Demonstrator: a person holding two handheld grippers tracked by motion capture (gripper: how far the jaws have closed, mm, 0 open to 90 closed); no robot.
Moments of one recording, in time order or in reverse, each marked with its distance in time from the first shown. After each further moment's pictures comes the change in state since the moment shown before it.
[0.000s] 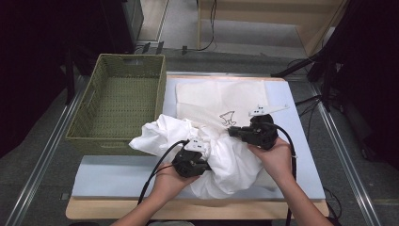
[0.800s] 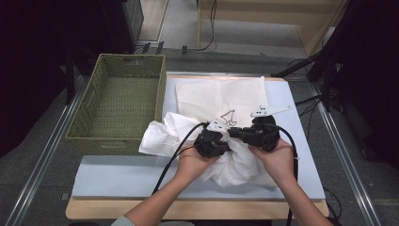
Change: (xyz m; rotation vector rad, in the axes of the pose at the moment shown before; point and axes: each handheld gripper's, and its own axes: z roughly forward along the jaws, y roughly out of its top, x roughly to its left) left arm 0.011 0.060 0.041 -0.076 -0.004 -0.012; right arm 0.007 0.001 -0.010 -0.022 0.016 0.003
